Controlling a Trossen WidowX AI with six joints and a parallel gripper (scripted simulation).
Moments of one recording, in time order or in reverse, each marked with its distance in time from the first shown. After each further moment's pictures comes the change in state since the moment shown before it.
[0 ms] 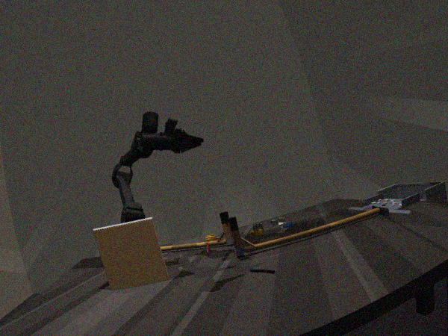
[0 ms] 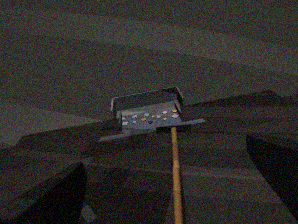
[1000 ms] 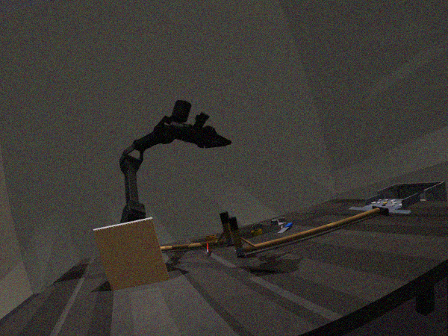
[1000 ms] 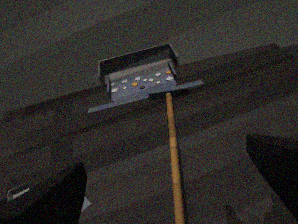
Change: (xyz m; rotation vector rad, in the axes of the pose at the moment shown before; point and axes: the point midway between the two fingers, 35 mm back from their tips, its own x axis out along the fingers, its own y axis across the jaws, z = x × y) arm 0.089 -0.016 0.003 0.064 0.223 -0.001
